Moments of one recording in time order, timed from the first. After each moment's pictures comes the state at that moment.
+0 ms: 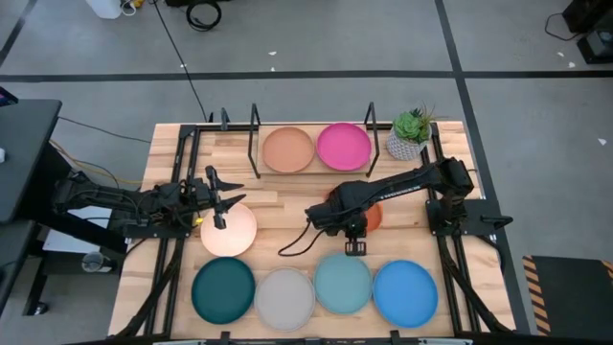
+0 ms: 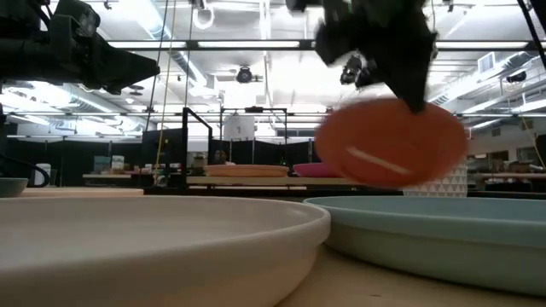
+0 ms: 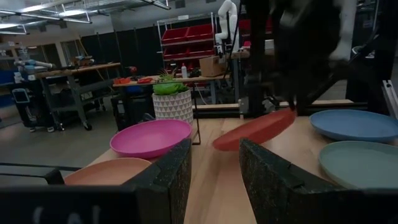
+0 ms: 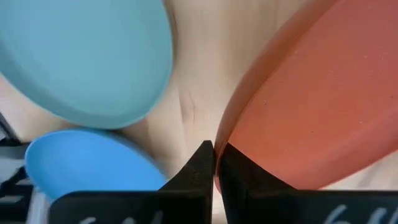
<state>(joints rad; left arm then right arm) -0.09 0.37 0.01 0.46 -0.35 0.12 0.16 1.94 1.67 -1.45 -0.17 0.22</state>
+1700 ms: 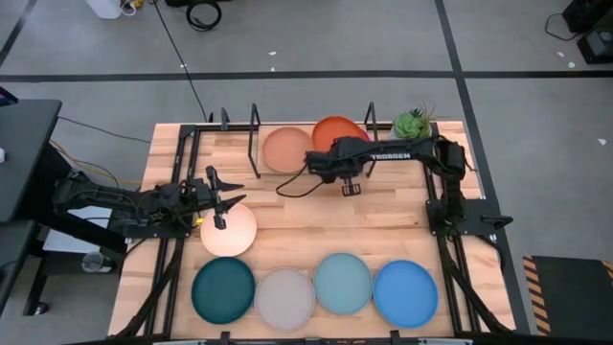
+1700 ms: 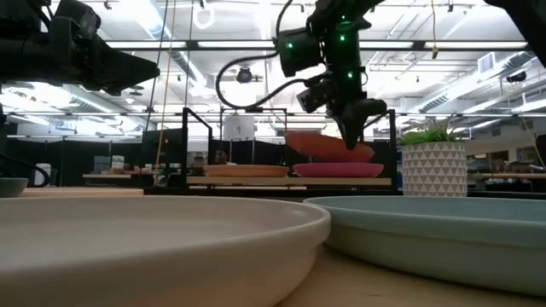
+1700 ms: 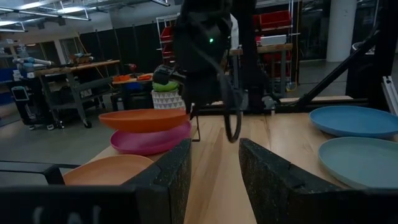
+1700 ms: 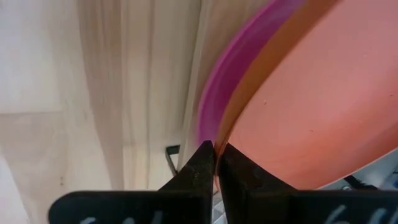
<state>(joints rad) -0.09 0.37 0.01 0.44 -0.35 0.12 -0.20 1.94 1.59 -1.27 0.44 -0.30</state>
